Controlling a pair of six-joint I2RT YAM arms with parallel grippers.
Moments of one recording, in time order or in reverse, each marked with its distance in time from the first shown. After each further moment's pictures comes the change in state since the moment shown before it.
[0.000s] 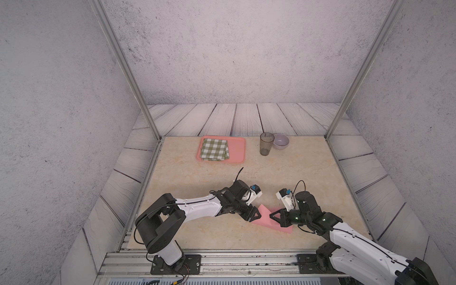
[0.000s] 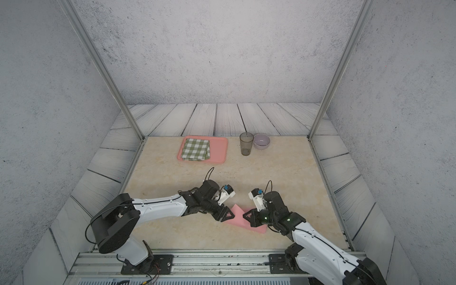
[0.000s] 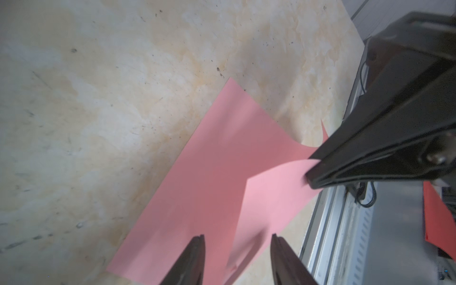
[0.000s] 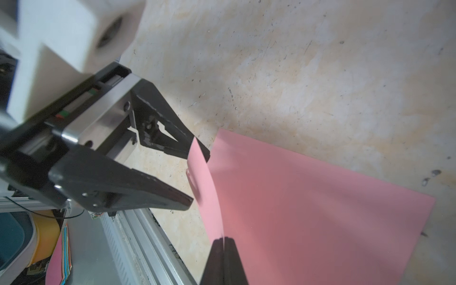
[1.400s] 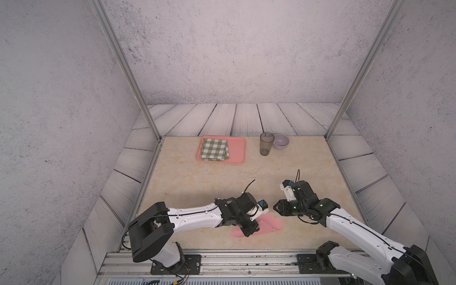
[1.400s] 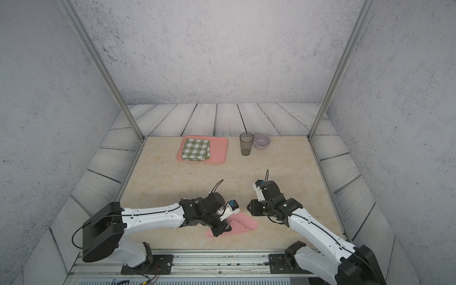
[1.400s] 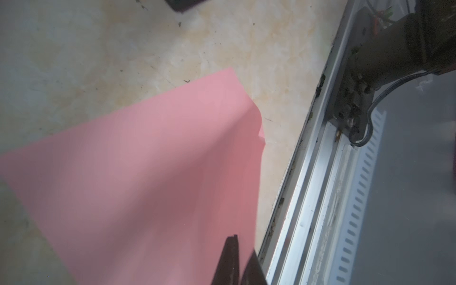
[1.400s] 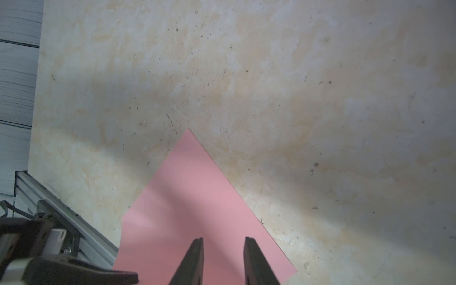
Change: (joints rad) left arm -0.190 -0.088 -0.009 -0.188 -0.136 0.068; right arm -0.010 0.143 0.239 -0.267 0.235 0.035
